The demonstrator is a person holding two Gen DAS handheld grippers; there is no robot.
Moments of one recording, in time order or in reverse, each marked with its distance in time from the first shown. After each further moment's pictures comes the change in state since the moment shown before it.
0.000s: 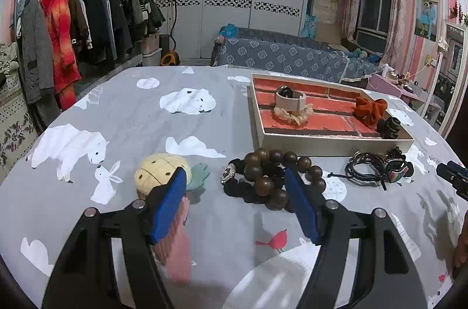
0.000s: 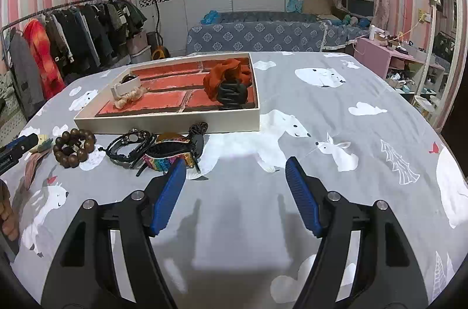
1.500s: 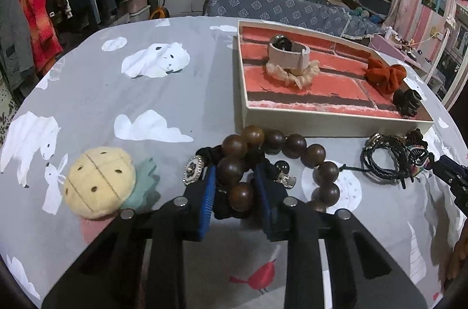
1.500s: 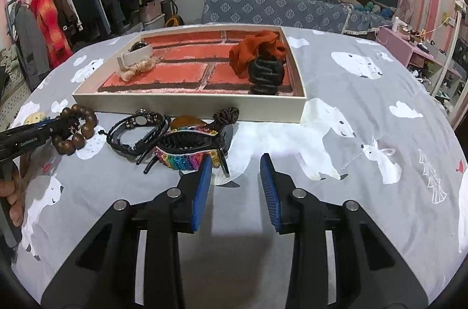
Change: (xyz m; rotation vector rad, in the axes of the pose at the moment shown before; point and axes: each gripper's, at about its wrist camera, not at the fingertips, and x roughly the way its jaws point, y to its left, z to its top) left arm 0.080 -0.021 0.011 0.020 0.260 -0.032; right arm 0.053 0.028 0.010 -0.081 0.158 0.057
